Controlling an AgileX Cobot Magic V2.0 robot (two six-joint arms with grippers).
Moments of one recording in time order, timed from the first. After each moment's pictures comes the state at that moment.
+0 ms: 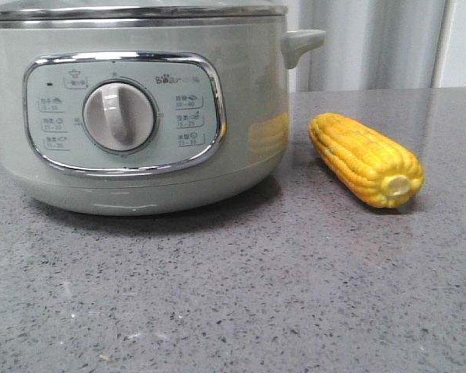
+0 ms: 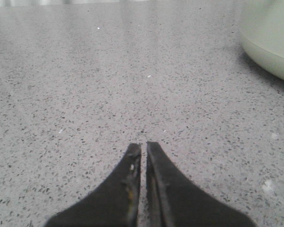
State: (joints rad) left arm -0.04 0.00 0.00 0.03 0.34 -0.02; right arm -0.06 -0.01 0.01 -0.06 0.31 0.00
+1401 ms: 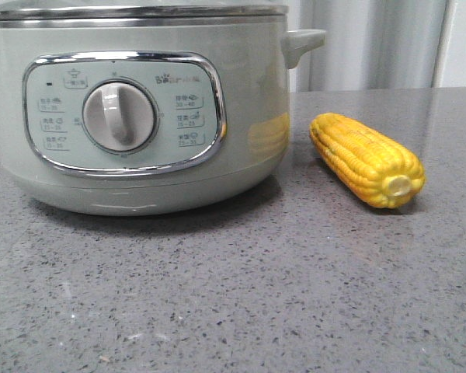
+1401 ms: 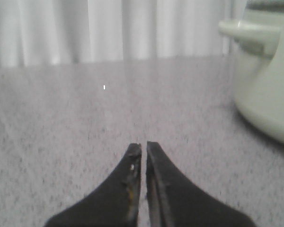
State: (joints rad) left arm -0.04 0.00 0.00 0.06 0.12 -0.02; right arm -0.06 -0.01 0.01 -0.04 0.09 0.00
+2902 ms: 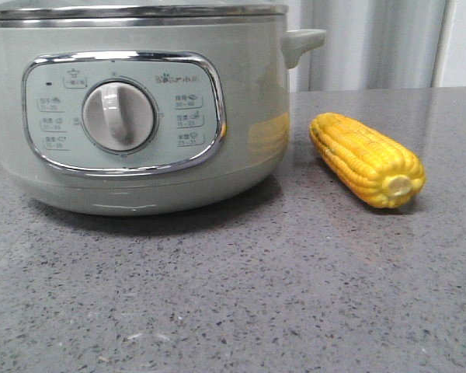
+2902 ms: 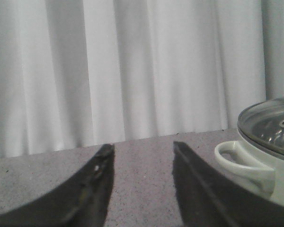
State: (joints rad) left arm -0.04 0.36 -0.23 0.13 -0.21 -0.02; right arm -0.06 0.39 -0.24 -0.01 0.17 0.00
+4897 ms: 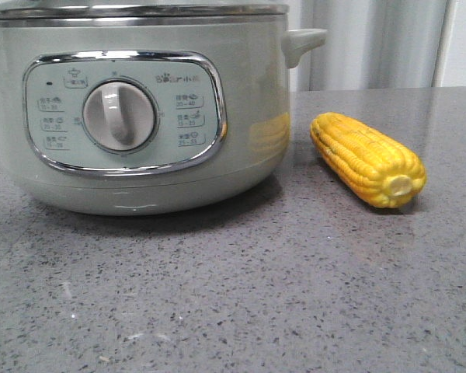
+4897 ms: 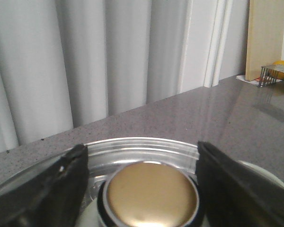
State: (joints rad) left arm -0.54 1.40 -0.86 0.37 -0.45 -0.39; right arm -0.06 0.39 -0.24 -0.01 0.17 0.00
